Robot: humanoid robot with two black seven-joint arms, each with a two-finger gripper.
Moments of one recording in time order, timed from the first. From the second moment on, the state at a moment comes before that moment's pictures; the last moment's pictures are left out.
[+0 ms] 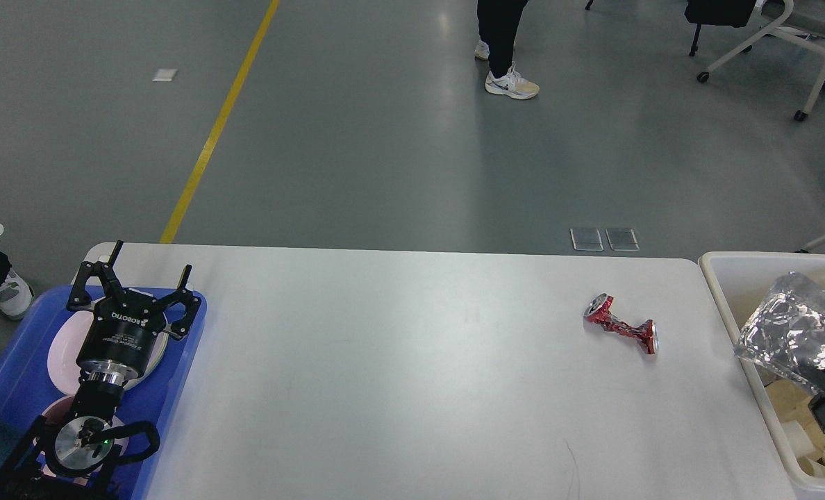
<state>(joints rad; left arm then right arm) -0.25 0.11 -1.62 -0.76 0.35 -0.66 -0.13 0.61 -0.39 -0.97 0.04 0.17 -0.08 -0.24</state>
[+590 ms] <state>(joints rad) -0.25 0.11 -1.62 -0.76 0.35 -0.66 -0.13 0.49 -0.42 -0.97 -0.02 0.19 -0.29 -0.24</state>
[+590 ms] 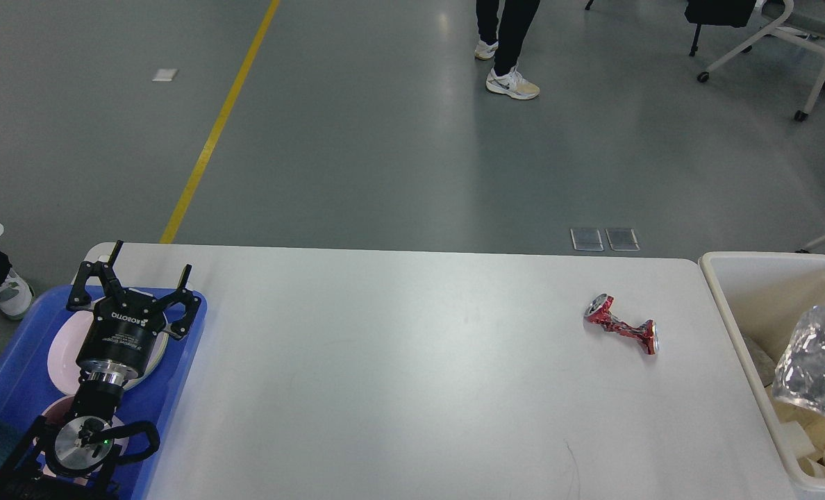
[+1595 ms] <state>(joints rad) -0.25 0.10 -1.62 -0.76 0.35 -0.66 -0.13 1.52 -0.42 -1.03 0.47 -0.15 0.39 -0.26</state>
